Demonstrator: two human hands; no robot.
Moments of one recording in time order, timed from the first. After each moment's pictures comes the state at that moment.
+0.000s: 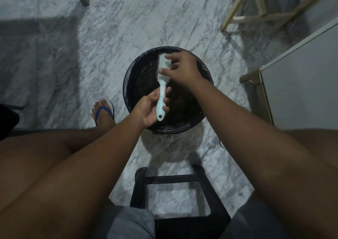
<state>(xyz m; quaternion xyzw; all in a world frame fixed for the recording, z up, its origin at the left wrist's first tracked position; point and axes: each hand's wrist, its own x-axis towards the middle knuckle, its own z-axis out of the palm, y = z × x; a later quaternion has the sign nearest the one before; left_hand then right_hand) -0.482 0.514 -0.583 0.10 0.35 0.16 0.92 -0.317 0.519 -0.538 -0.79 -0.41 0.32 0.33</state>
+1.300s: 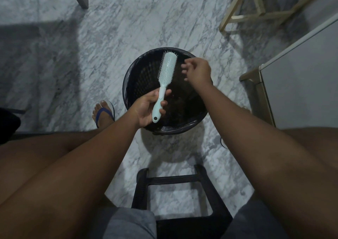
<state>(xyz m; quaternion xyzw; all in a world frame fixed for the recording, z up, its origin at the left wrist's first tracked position) -0.489 0.521 -0.575 0.18 0.36 0.11 0.91 -0.288 0.505 -0.571 -0.80 -0.21 0.32 0.46</state>
